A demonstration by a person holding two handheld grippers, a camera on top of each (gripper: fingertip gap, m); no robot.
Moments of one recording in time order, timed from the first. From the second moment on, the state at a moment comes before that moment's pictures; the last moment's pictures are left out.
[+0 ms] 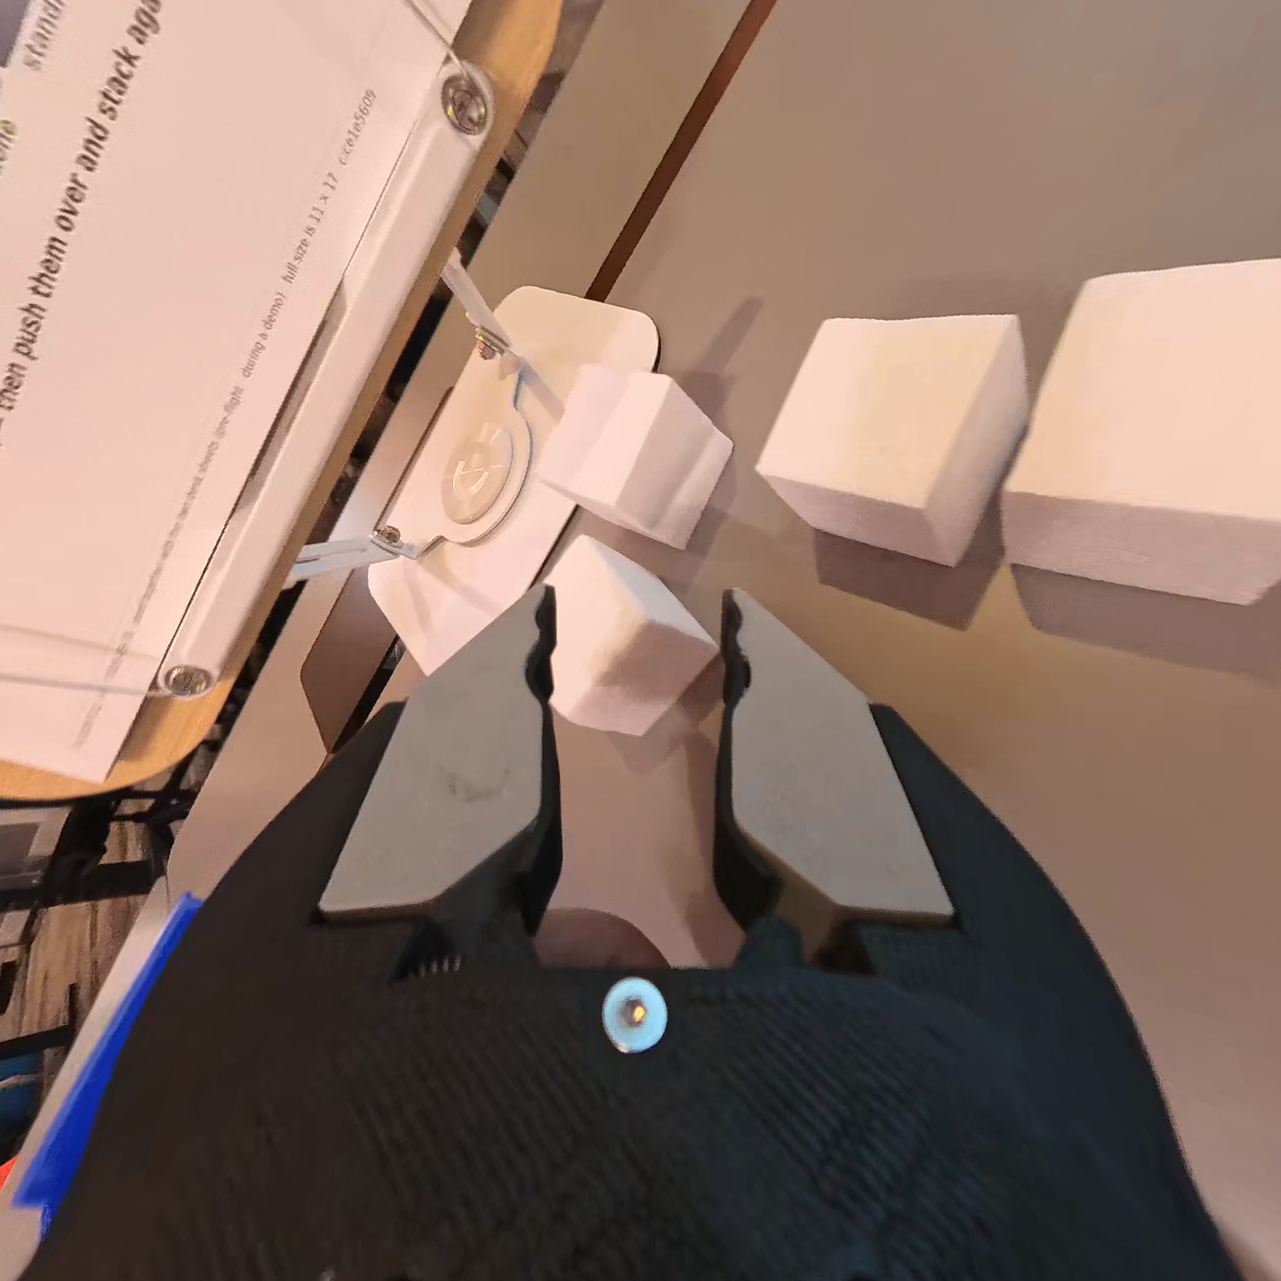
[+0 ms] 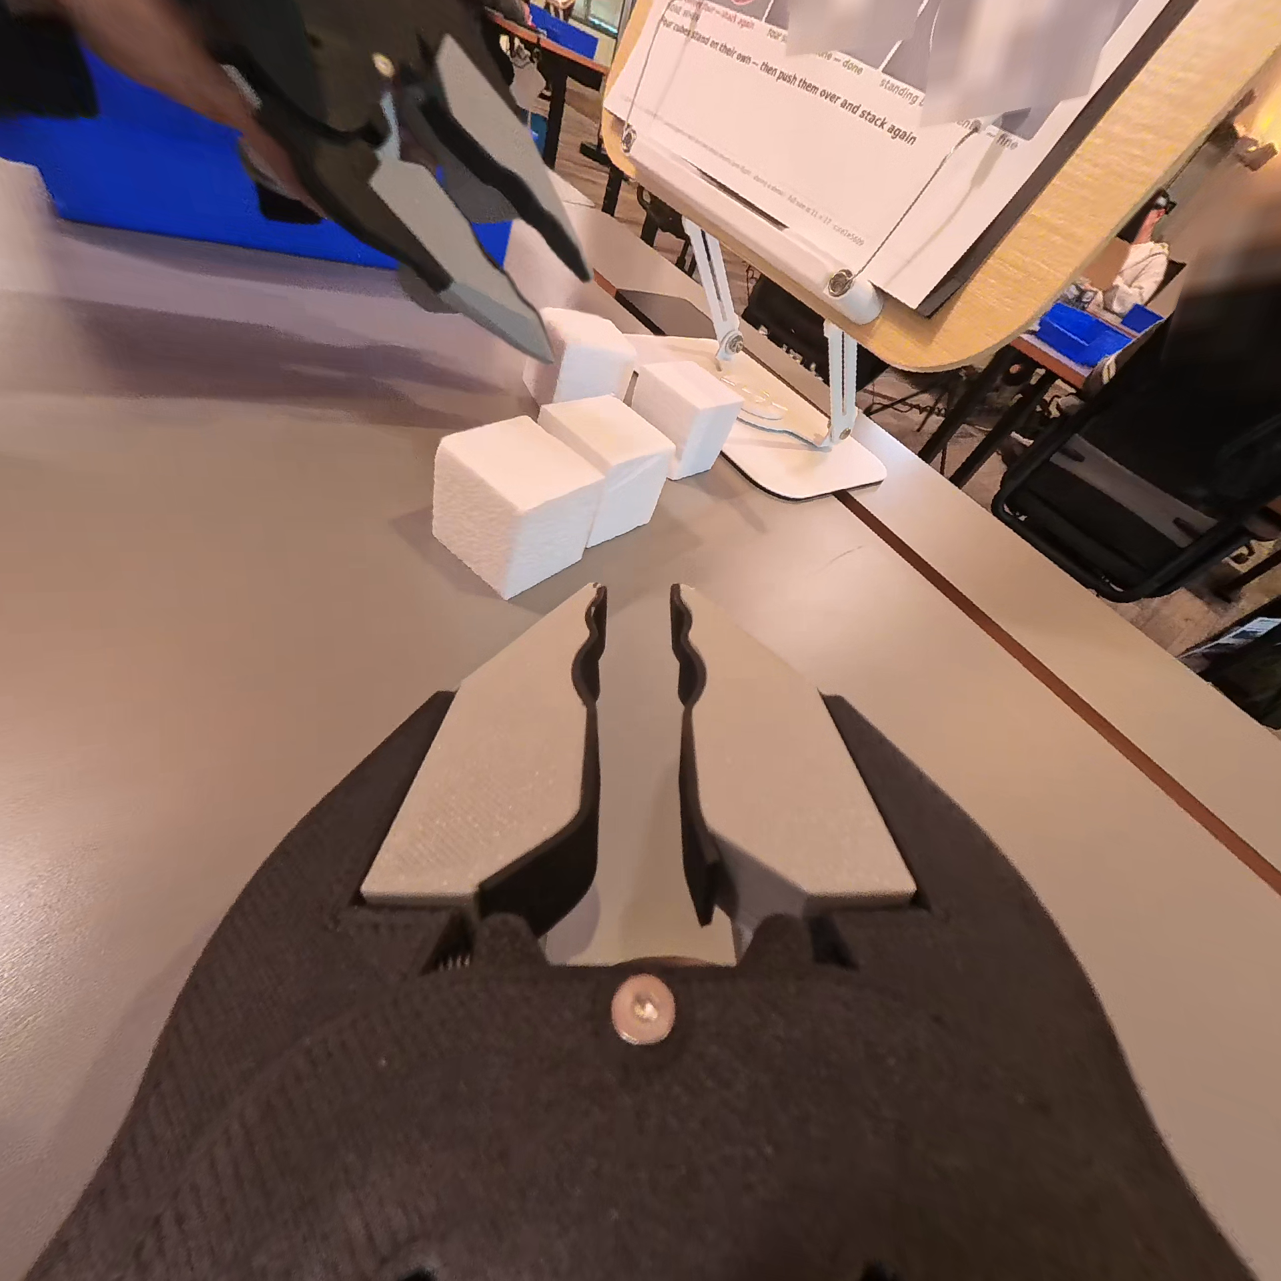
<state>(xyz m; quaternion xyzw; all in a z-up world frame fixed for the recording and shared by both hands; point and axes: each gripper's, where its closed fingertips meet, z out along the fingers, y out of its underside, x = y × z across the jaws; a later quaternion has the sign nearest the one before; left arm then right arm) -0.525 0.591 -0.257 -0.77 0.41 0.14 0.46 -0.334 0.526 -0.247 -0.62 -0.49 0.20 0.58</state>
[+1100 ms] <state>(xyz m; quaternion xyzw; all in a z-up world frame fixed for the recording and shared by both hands) -0.523 0.482 -0.174 -0.70 0.49 0.15 0.51 -0.336 0.521 -0.243 -0.62 -0.48 0.25 0.57</state>
